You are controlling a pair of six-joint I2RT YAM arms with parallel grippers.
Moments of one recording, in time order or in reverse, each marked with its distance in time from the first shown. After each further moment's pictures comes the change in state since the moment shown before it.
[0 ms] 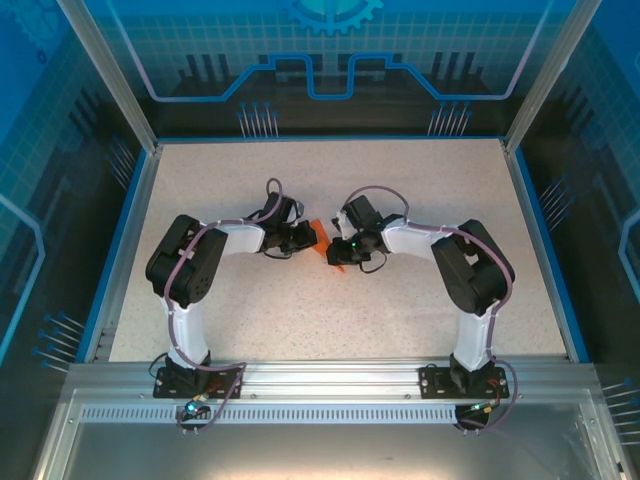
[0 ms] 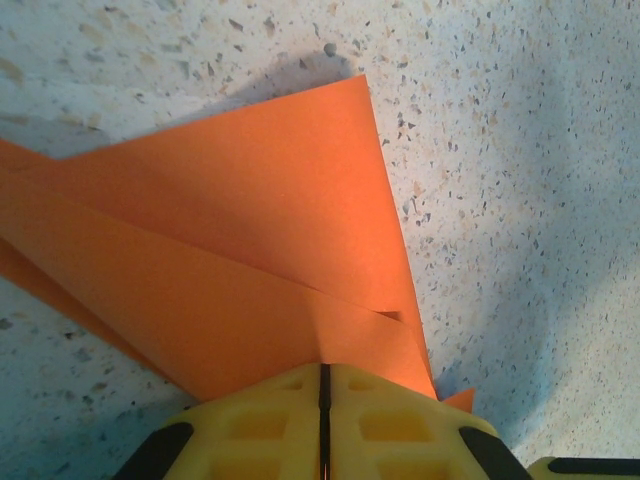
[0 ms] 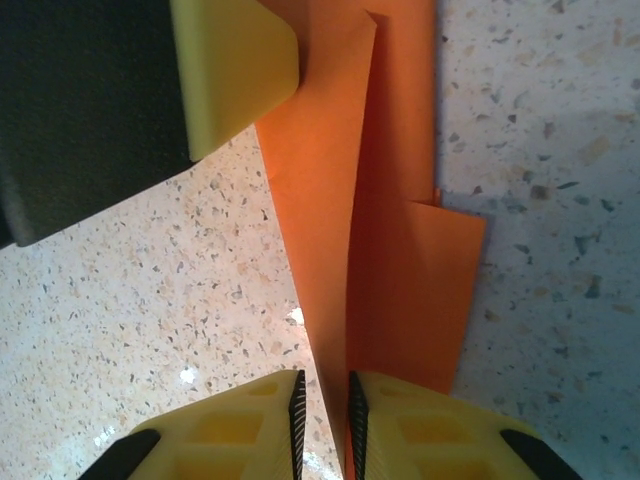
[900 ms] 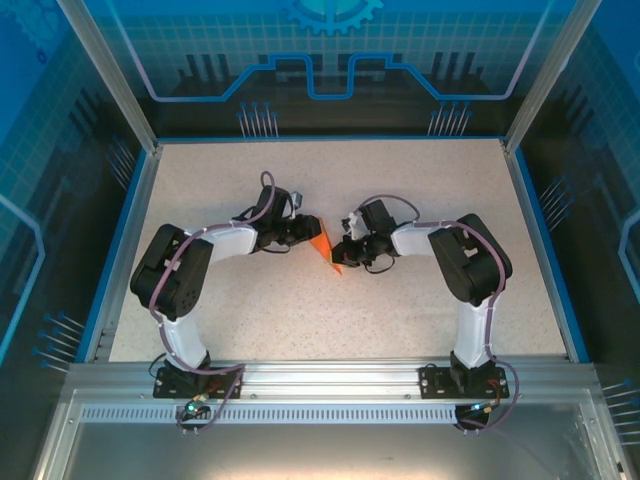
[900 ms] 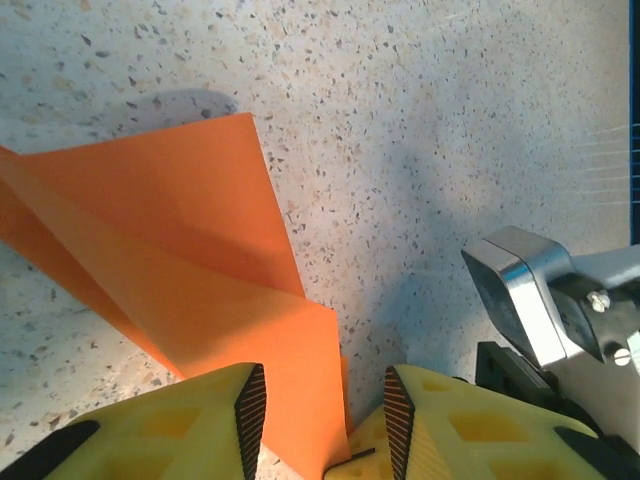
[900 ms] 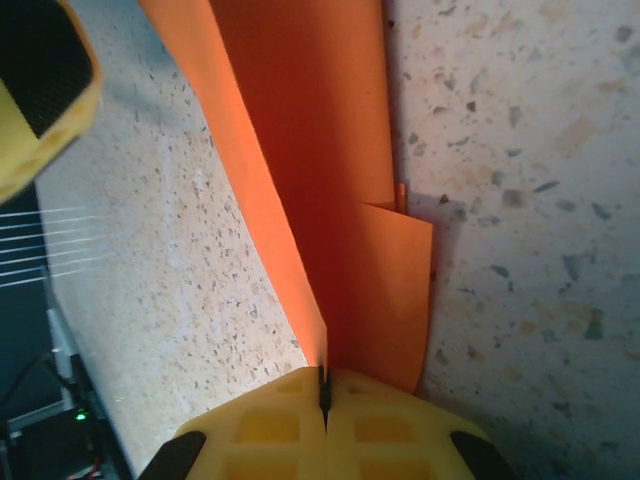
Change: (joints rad) left arm 0.000 -0.126 -0.041 0.039 0.027 -0.008; right arm -0.106 0.062 -0.119 0.278 -0.297 0.170
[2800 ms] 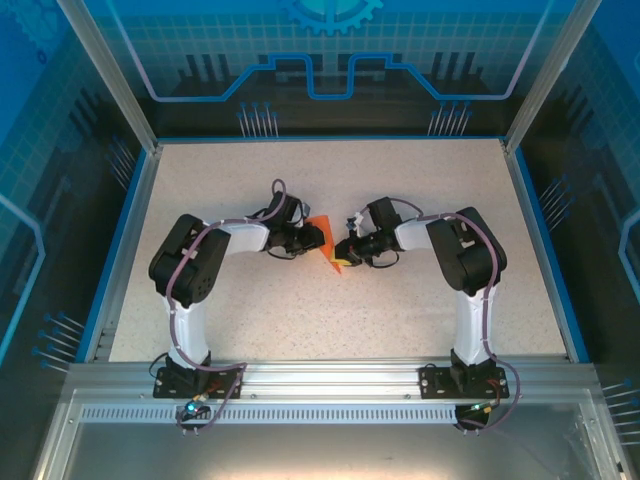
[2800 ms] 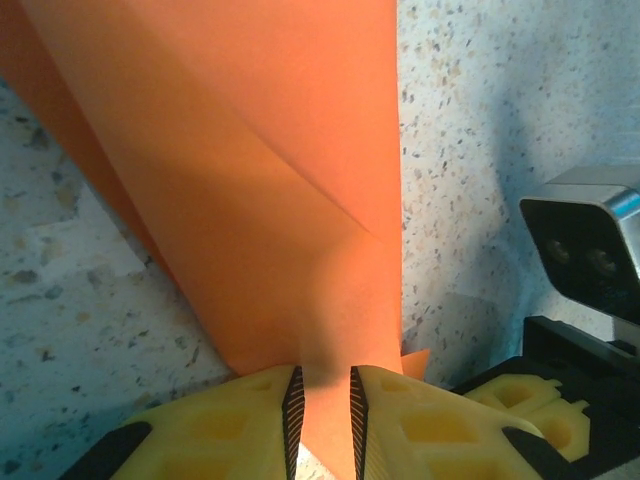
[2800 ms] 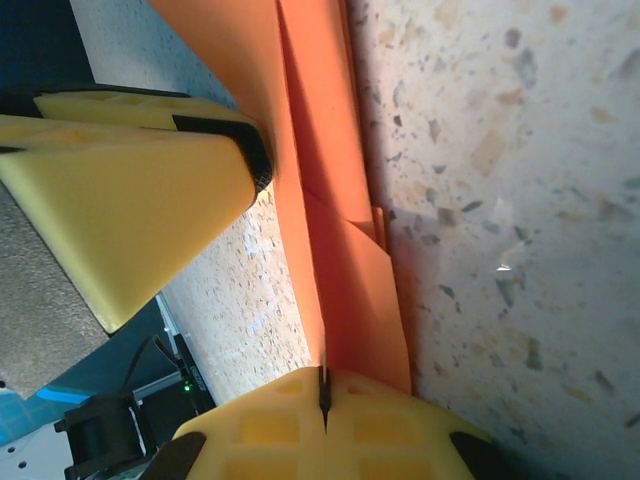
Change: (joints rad) left arm -0.029 0.142 0.093 -0.108 0.018 -0.021; right arm -0.065 0.087 0.052 -0.014 -0.196 0.100
